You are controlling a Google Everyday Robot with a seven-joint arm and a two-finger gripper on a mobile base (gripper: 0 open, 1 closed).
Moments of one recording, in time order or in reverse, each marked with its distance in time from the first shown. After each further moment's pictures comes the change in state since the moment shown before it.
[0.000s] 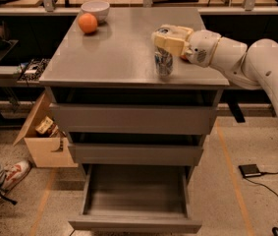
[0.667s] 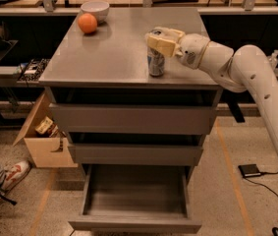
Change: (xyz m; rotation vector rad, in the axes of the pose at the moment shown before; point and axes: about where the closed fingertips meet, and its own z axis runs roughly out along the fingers) arm 0.016 -0.013 0.022 0.014 -0.044 0.030
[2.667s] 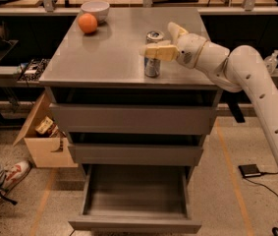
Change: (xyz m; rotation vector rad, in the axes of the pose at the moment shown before) arm 0.001 -0.004 0.009 0.009 -0.013 -0.024
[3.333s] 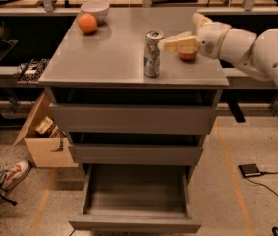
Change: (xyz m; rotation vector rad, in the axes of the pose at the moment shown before) arm -0.027 -0.032 -0.044 0.119 0.136 -0.113
